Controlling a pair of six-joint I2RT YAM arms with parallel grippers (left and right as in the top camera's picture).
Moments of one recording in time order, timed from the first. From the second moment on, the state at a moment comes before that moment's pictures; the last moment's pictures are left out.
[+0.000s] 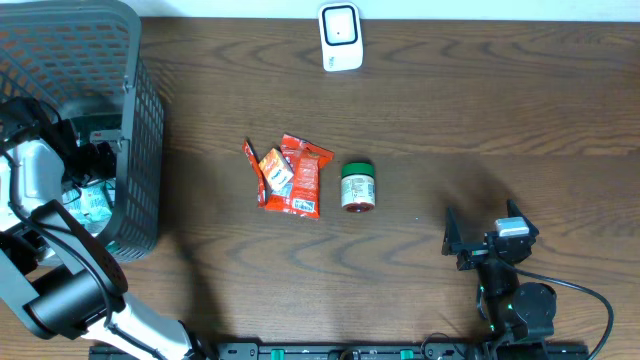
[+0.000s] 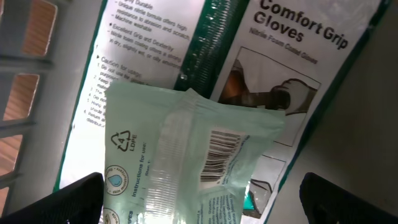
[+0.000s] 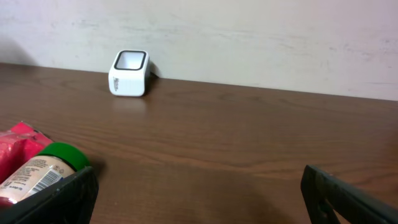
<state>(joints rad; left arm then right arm) 0.58 1.88 1.35 -0.75 -0.03 0.12 0.09 0.01 0.01 -0.07 -0.03 -0.03</state>
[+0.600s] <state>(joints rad) 0.58 1.97 1.35 -0.70 0.01 0.17 0.09 0.01 0.01 -0.07 -0.03 -0.03</state>
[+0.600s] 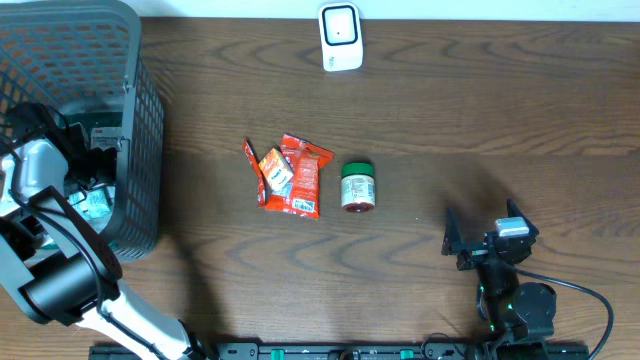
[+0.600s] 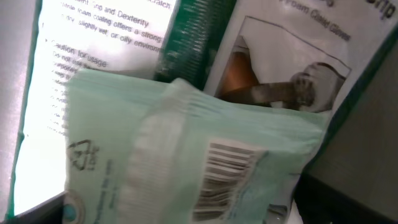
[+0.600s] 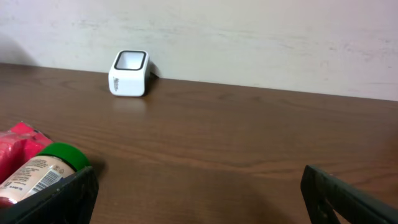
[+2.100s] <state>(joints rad) 0.18 0.89 1.35 -0.55 -0.01 -0.07 0.09 0.01 0.01 -0.07 -0.03 -0.03</state>
